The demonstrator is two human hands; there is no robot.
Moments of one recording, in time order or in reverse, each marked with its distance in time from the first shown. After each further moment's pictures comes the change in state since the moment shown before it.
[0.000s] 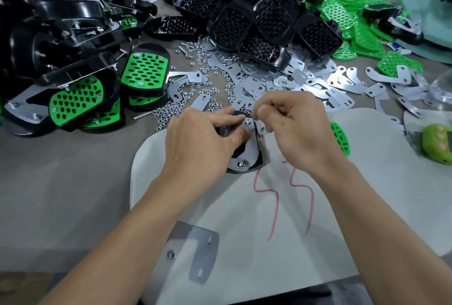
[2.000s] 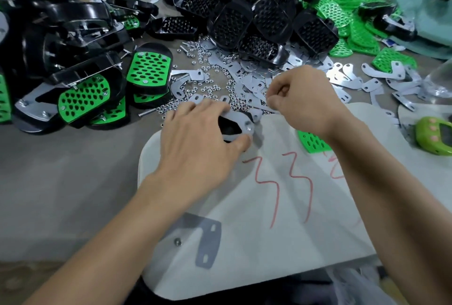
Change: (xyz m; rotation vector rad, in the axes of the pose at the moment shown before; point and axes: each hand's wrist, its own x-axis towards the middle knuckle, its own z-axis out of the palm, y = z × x) left_hand -0.013 0.013 -0.022 0.572 -0.032 0.254; right_hand 0.036 0.006 -0.022 -0.363 -0.089 0.053
